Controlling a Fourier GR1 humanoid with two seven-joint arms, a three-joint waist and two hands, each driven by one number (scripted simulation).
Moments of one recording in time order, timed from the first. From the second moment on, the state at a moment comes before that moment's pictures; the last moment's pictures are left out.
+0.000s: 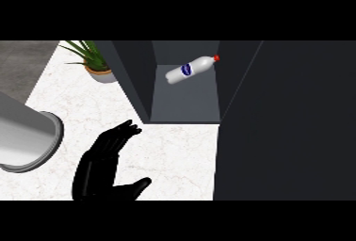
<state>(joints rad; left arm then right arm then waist) -0.01 0.35 -0.56 -1.69 0.64 0.30 -0.54 0.99 -0.30 0.28 -2.49 -0.04 0.69 -0.30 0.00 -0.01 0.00</state>
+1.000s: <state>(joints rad) 0.29 0.58 -0.33 -1.90 0.85 0.09 -0.55 0.90 -0.36 0.55 -2.50 0.01 0.62 -0.18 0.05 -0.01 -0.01</state>
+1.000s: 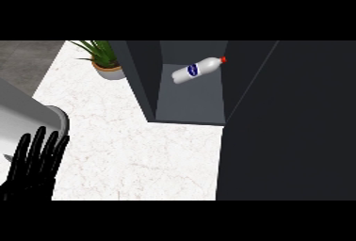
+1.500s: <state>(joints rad) 0.36 0.66 -0.27 -1.92 0.91 -0.03 -0.55 0.84 -0.33 0.59 -2.49 0.00 0.51 -0.14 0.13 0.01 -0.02</state>
